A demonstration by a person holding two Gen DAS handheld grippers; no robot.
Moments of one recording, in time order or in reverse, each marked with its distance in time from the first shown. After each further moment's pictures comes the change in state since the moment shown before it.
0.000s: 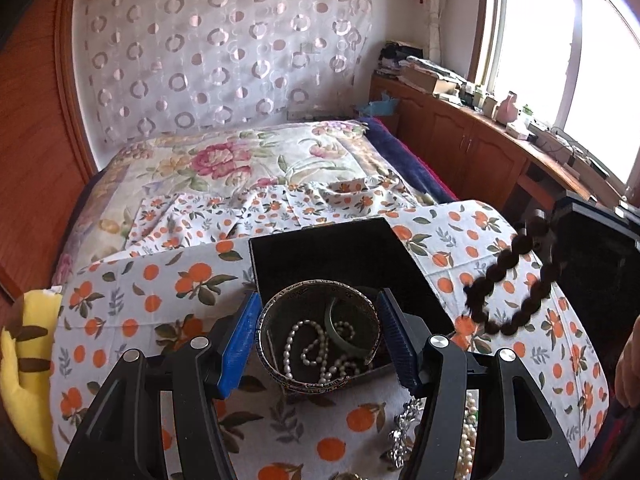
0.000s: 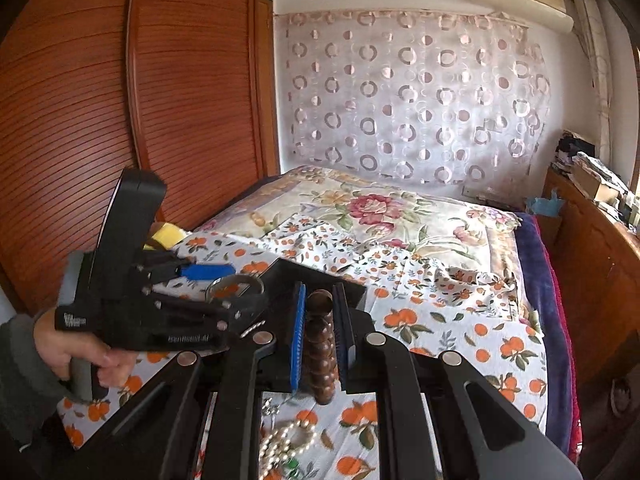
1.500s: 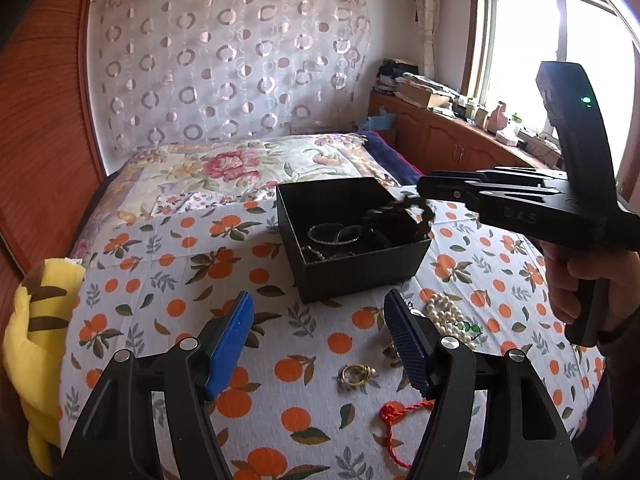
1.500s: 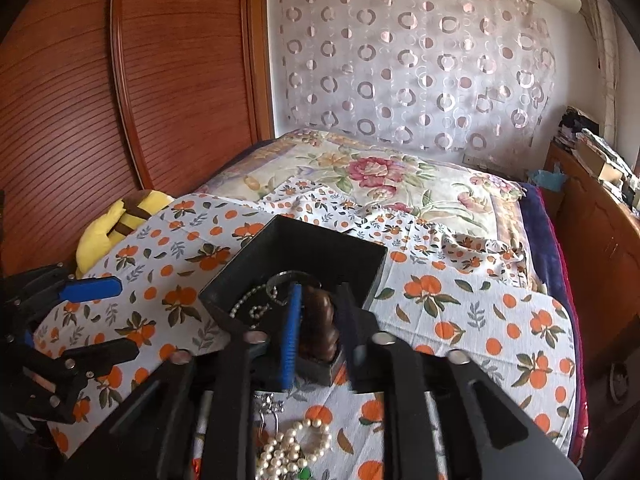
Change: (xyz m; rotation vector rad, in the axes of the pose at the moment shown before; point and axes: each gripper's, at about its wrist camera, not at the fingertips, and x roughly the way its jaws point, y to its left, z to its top) left arm -0.074 0.008 -0.081 0.000 -0.081 0.004; right arm 0.054 0.015 -0.022 0.015 0.127 -0.013
